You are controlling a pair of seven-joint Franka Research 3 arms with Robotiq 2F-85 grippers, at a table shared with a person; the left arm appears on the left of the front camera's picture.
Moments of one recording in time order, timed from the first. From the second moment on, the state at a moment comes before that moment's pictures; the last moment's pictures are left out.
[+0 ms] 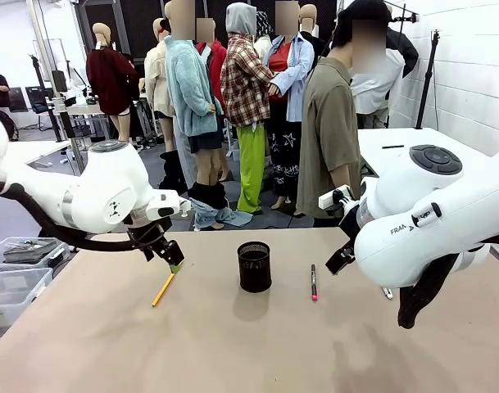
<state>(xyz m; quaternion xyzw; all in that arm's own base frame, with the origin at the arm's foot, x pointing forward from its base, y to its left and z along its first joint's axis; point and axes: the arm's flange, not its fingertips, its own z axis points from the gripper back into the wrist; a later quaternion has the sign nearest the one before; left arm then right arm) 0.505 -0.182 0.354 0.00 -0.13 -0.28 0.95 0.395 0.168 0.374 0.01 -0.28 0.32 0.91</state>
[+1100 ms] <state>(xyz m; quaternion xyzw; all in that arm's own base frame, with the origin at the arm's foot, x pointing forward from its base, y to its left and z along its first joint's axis) 0.531 -0.181 0.304 0.00 -0.06 -0.26 0.96 0.395 0.168 0.374 0.01 -0.28 0.32 0.91</state>
